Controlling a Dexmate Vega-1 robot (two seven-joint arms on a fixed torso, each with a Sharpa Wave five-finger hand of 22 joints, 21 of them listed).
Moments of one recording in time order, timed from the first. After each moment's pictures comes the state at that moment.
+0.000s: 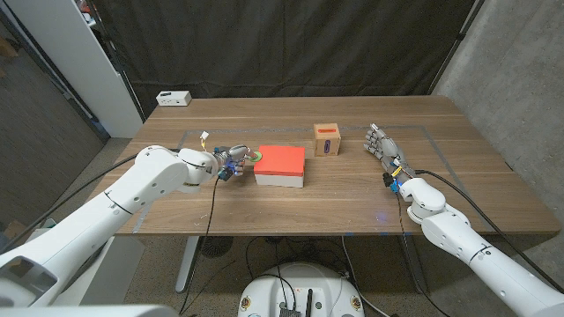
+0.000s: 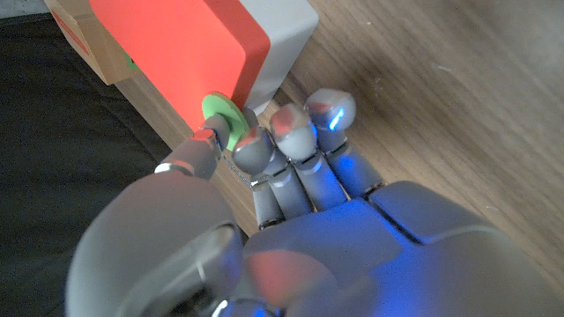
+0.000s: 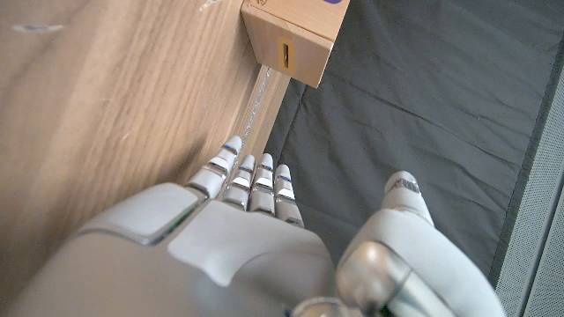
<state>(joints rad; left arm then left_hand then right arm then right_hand) 0.87 0.82 0.40 -2.09 -0.83 0.95 0.49 0.66 0.03 0.79 -0.18 0.21 0.94 -0.01 0.24 0.27 1.35 -0.19 1.42 0.66 1.34 -0.21 1.40 0.88 0.98 -0.15 1.50 1.10 -1.05 -0.62 -0.34 -1.54 0.58 0.22 -0.13 0.19 0.04 0.28 -0.14 0.18 0.11 0.13 0.20 0.18 0.18 0.12 0.21 0.20 0.04 0.07 0.22 0.37 0.21 0.07 0.21 0.17</state>
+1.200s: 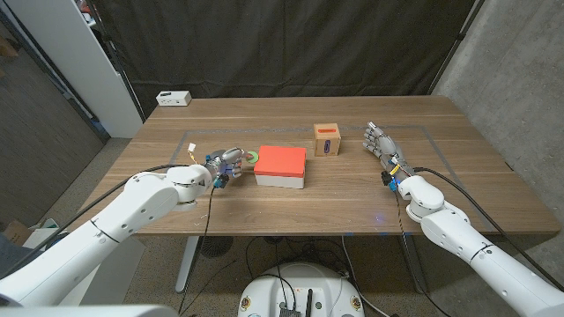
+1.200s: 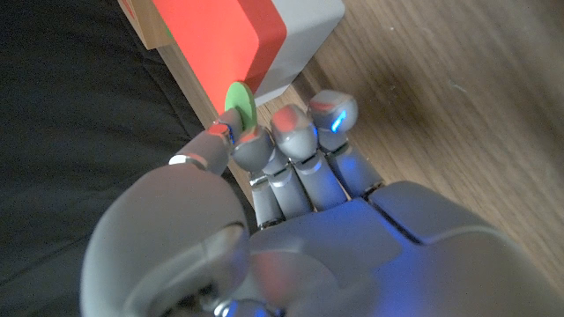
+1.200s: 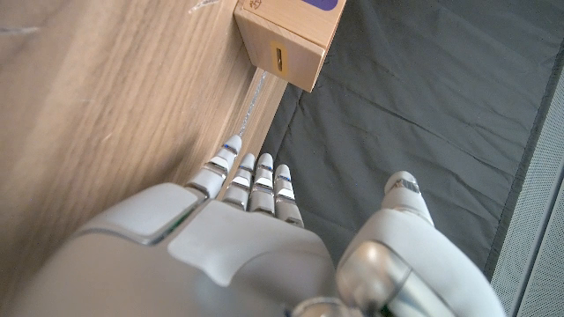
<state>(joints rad) 1.07 0.83 0.30 -2.09 -0.83 0.60 0.48 0.73 0.10 0.78 -0.19 0.22 0.96 -0.01 0.27 0.42 1.34 -0.19 1.41 0.65 1.33 -0.21 1.40 0.90 0.96 -0.14 1.54 1.07 -1.06 -0.64 -0.35 -1.59 0.55 0.19 -0.17 0.19 0.04 0.28 -0.14 0.18 0.11 0.13 0.20 0.18 0.18 0.12 0.21 0.20 0.05 0.08 0.22 0.37 0.21 0.07 0.21 0.17</state>
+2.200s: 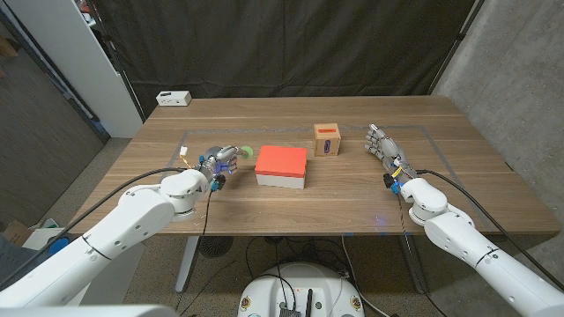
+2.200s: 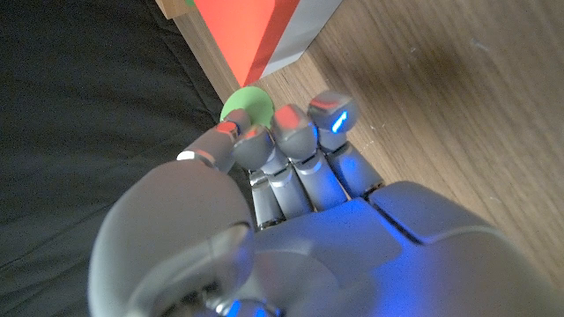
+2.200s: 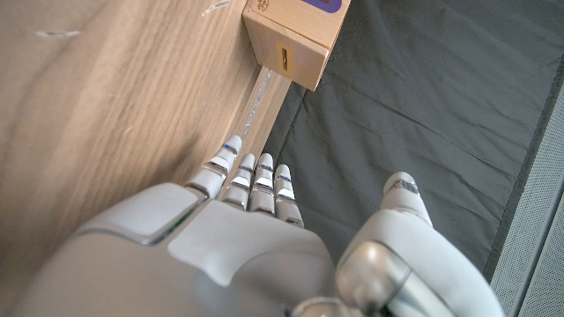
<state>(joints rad) 1.16 0.85 0.26 -2.16 -0.77 0.49 0.55 0.78 0.12 0.77 -0.19 0.22 0.96 -0.02 0.25 0.44 1.34 -0.19 1.40 0.65 1.33 -0.21 1.39 0.91 0.96 -0.14 1.55 1.07 -1.09 -0.65 -0.33 -1.63 0.55 0.18 -0.19 0.19 0.04 0.28 -0.14 0.18 0.11 0.13 0.20 0.18 0.18 0.12 0.21 0.20 0.05 0.08 0.22 0.37 0.21 0.07 0.20 0.17</state>
